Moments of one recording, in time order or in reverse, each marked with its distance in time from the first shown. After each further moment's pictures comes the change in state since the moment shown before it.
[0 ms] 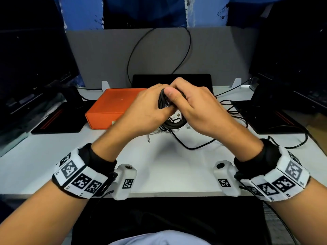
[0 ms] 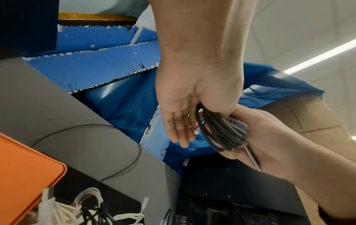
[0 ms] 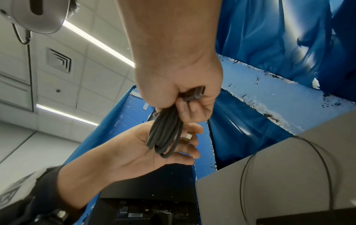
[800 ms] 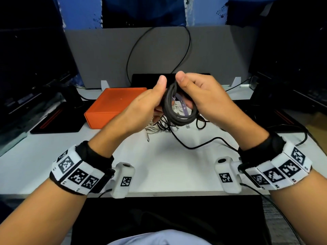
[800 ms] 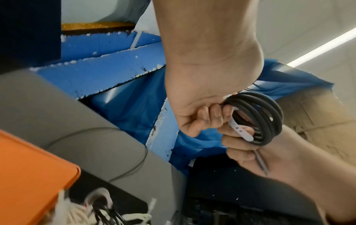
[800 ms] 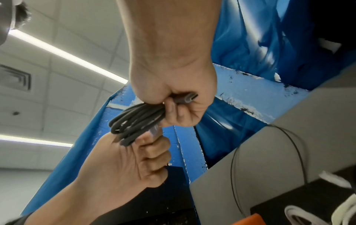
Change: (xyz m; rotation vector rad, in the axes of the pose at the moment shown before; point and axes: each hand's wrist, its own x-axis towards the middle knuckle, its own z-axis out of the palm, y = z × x) left_hand -0.003 -0.002 -0.001 -0.567 -0.162 -0.188; right_hand 0.012 0.019 -0.009 0.360 0.022 0.053
